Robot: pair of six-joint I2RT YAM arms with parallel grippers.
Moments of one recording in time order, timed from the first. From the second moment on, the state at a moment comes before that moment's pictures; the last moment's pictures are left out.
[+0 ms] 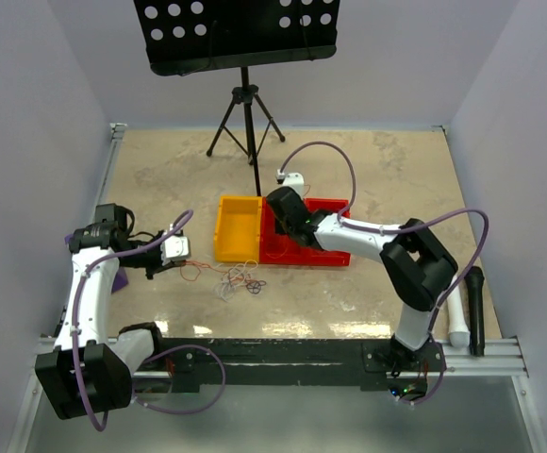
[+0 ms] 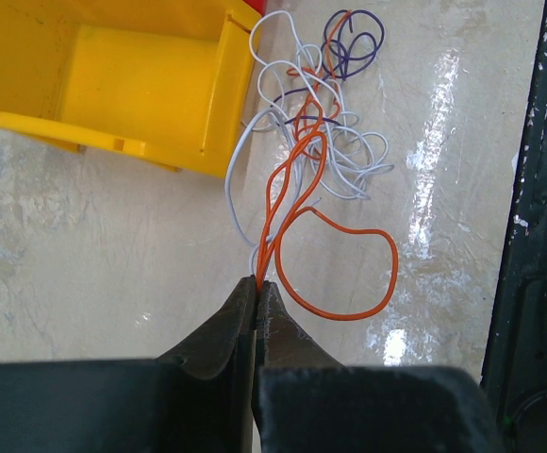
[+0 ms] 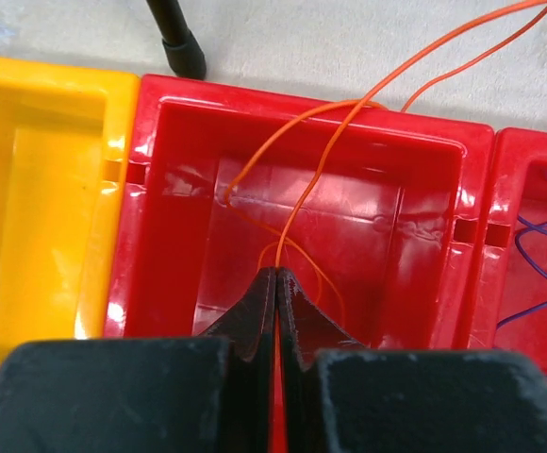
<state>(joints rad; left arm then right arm) 0.20 1.04 0.87 -1.22 0.89 1.55 0.81 1.80 1.16 -0.13 0.45 0.54</state>
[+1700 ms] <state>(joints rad) 0.20 1.07 0.87 -1.19 0.88 1.55 0.53 1.92 1.50 -0.37 0.26 0.50</state>
